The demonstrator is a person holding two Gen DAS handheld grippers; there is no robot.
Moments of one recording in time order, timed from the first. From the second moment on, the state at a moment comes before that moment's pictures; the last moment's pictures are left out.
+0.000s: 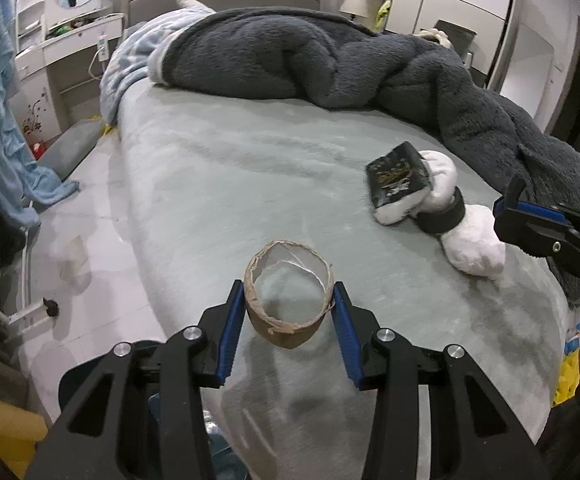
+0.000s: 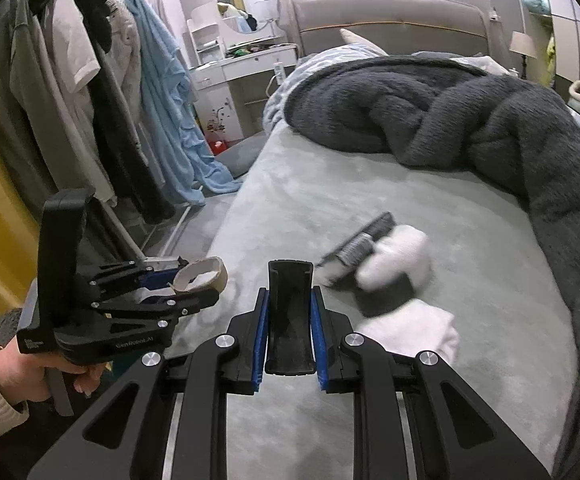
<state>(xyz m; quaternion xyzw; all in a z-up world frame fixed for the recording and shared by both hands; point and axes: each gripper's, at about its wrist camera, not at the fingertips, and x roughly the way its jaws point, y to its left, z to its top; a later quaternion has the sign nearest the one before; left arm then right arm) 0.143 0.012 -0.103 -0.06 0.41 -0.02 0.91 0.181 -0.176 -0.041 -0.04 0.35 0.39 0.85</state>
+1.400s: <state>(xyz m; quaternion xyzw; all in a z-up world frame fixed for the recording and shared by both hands) 0.075 0.180 -0.188 -0.16 0.56 0.08 0.81 0.139 0.048 -0.074 -0.12 0.42 0.49 0.75</state>
